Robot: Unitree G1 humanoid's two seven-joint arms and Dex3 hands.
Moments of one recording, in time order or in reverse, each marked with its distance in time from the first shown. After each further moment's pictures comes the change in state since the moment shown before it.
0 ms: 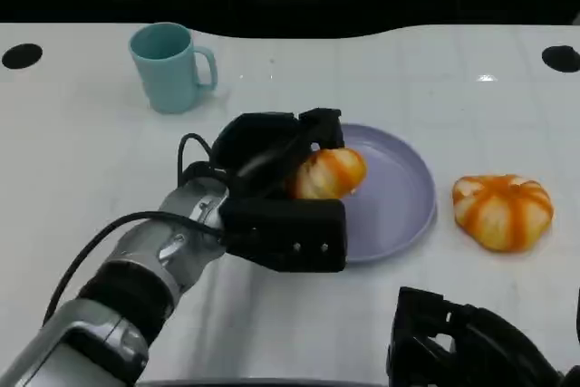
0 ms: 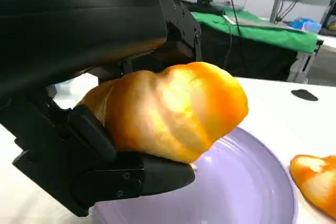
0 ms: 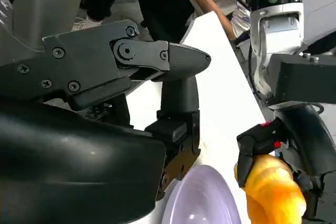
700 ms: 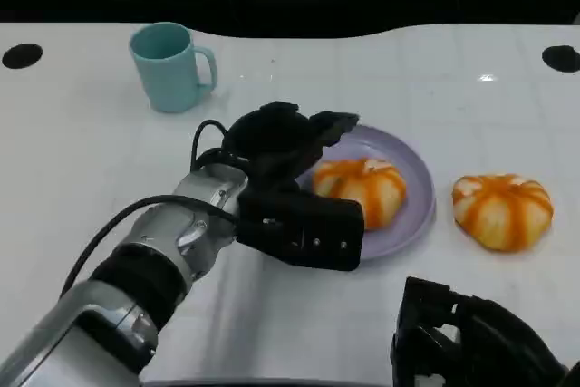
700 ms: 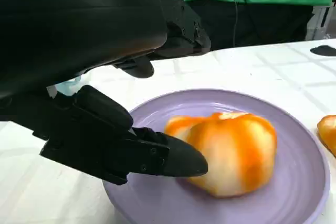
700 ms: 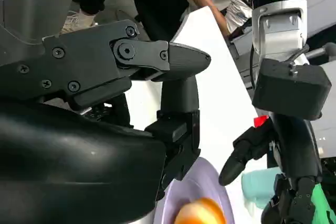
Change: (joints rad) left arm -0.037 0.008 -0.083 -0.044 0.055 0.118 -0.075; right arm -0.015 0.006 -0.023 0.015 0.006 -0.018 0.002
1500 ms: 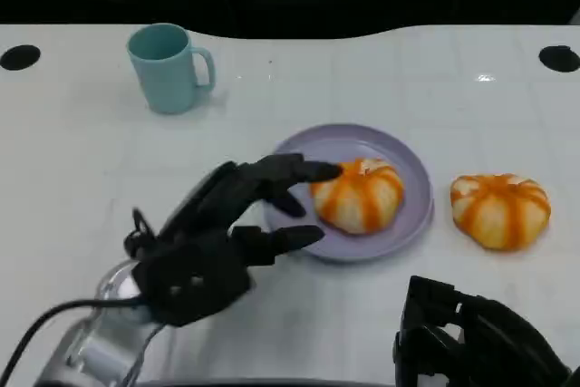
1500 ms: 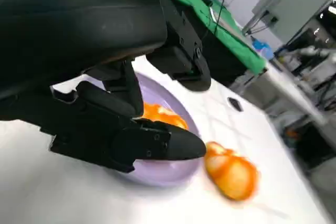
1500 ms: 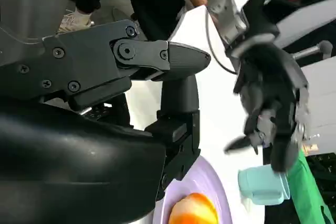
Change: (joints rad) left arm 0.529 0.064 0.320 -0.478 -0.712 -0.246 -0.311; right arm 0.010 0.001 -0.011 -0.005 0.011 -0.003 0.007
